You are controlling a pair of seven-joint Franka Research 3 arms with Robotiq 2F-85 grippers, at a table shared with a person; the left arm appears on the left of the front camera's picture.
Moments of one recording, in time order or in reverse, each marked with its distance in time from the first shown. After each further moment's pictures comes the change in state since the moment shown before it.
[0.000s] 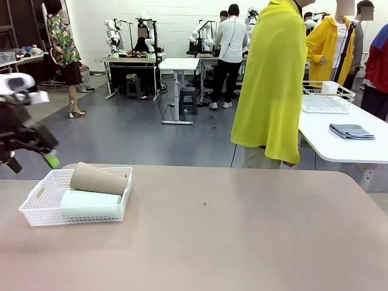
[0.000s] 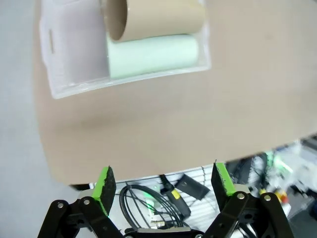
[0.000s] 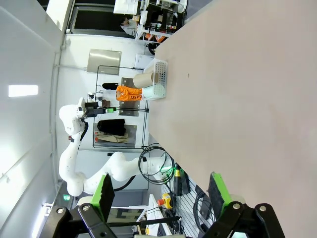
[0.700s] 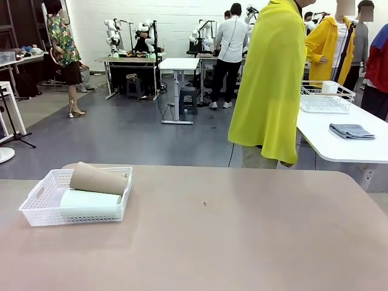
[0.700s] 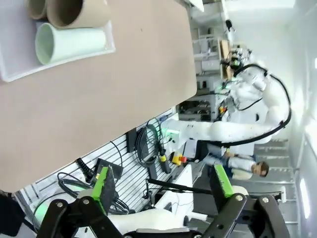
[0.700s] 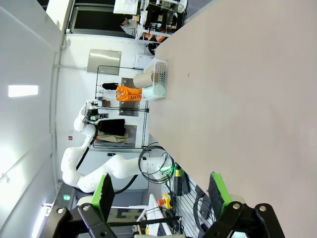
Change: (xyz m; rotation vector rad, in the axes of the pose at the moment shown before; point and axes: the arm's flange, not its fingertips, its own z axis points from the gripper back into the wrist) left arm -0.059 0.196 0.055 -0.794 -0.039 0.021; right arm 0.000 0.000 0.000 0.000 0.000 0.000
